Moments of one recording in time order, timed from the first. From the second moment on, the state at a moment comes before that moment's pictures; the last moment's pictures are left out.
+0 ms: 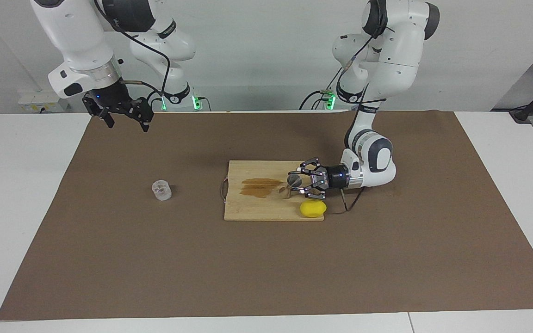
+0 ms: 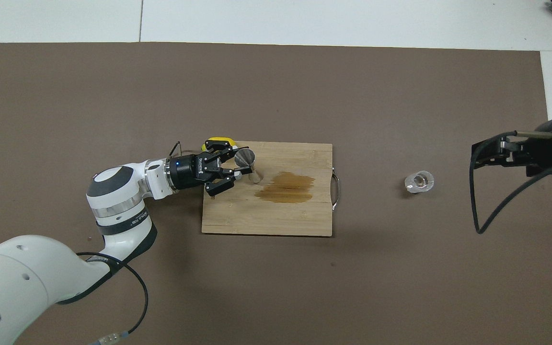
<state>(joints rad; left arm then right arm) -0.11 0.49 -0.15 -2.07 -1.89 1.70 2.21 0.02 -0.03 0.04 -1.64 -0.02 1.57 0.23</state>
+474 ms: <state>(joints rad) -0.20 0.49 -0.15 -2.07 -1.97 1.77 2.27 0.01 -0.03 0.04 -1.64 -0.02 1.58 0.33</state>
